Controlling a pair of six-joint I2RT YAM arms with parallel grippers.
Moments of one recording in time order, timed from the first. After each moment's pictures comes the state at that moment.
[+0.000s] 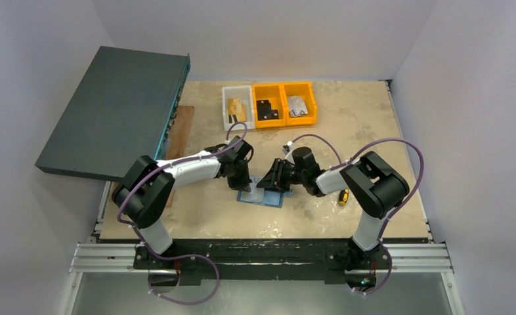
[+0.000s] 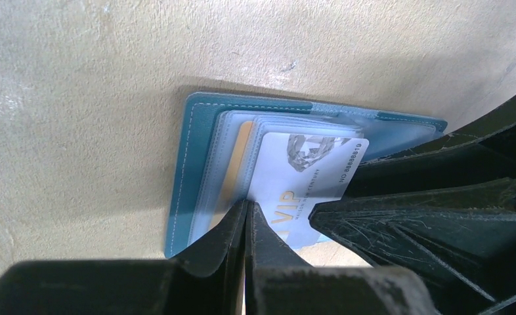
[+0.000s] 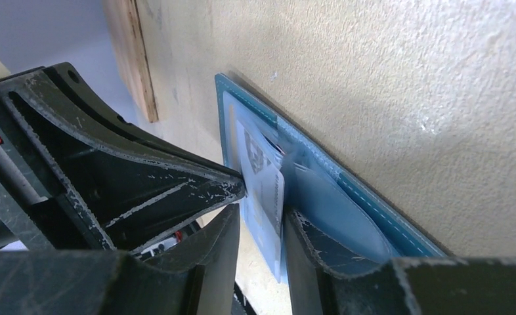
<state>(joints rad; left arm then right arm) -0.69 1.71 0.99 -0.45 0.08 -0.85 0.59 1.79 0.61 0.55 -0.55 1.02</state>
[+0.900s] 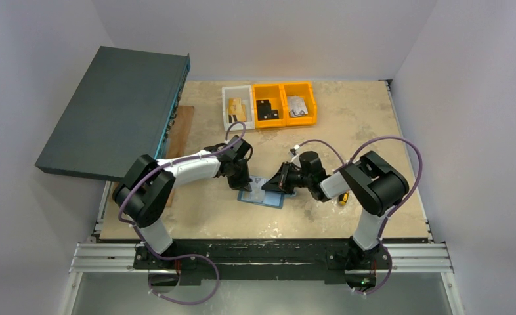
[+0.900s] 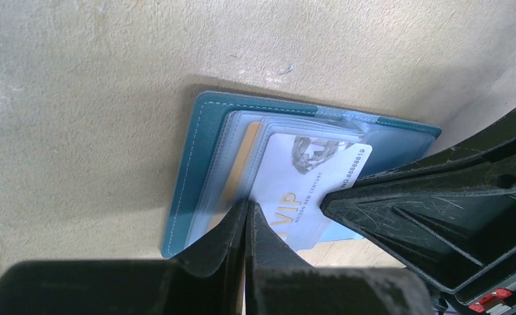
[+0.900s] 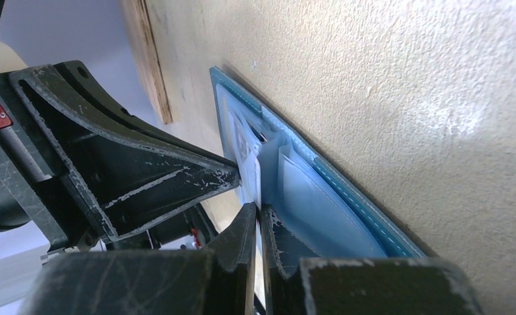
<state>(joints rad) -0.68 1.72 0.99 -0.45 0.10 -0.87 0.54 1.81 0.52 0.71 -0.59 1.11</state>
